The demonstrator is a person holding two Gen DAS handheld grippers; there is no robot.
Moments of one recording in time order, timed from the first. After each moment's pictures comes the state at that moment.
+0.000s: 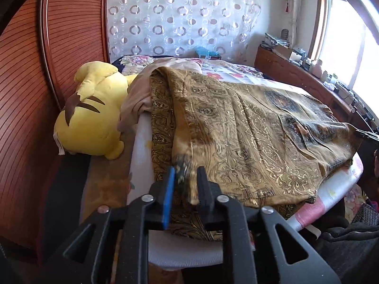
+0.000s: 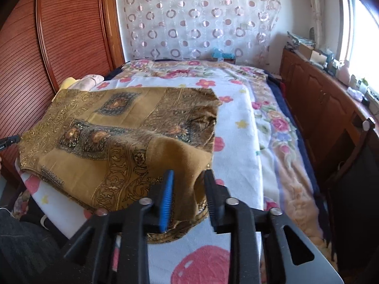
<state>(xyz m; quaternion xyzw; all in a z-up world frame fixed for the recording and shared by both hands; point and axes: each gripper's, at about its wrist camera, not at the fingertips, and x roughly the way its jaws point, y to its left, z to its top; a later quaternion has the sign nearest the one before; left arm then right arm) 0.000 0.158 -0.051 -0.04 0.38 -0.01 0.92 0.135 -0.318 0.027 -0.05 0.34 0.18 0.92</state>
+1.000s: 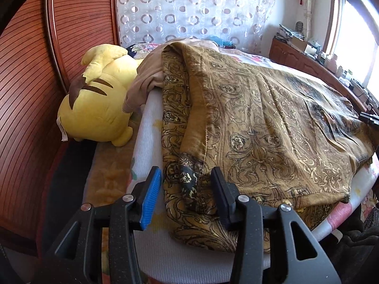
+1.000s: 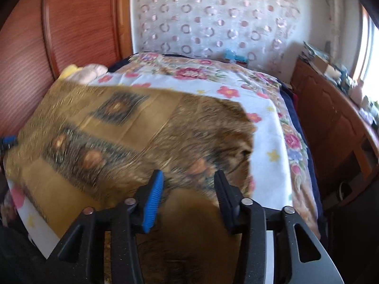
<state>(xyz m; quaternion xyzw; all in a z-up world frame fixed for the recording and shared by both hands) 0.018 0.162 -0.093 -0.04 0.41 0.03 0.91 0.181 -0.252 -0.003 -0.10 0.34 0.20 0.91</state>
